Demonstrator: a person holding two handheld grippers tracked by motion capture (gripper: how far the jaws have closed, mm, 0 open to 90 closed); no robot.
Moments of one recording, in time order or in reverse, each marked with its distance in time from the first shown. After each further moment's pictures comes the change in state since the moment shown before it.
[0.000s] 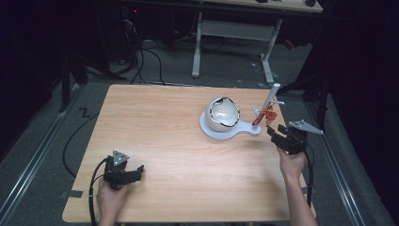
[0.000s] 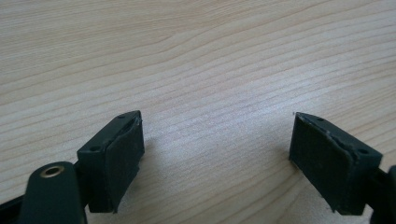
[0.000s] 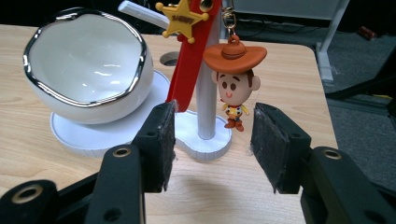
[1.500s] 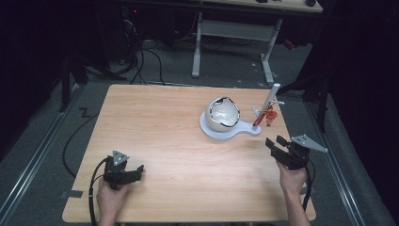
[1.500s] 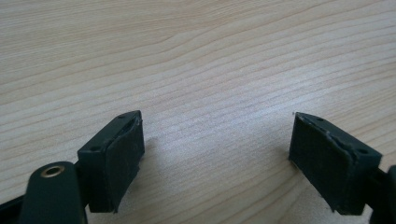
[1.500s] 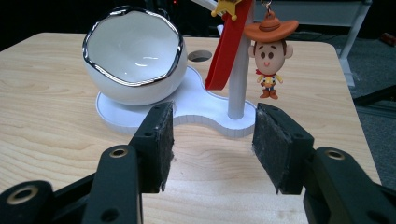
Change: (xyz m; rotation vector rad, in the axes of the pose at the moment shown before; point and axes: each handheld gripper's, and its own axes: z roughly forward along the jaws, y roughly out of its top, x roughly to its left) left arm 0.000 0.000 0.000 0.001 0.004 -0.003; right arm 0.016 -0.031 -0.033 -0.055 0.072 0.011
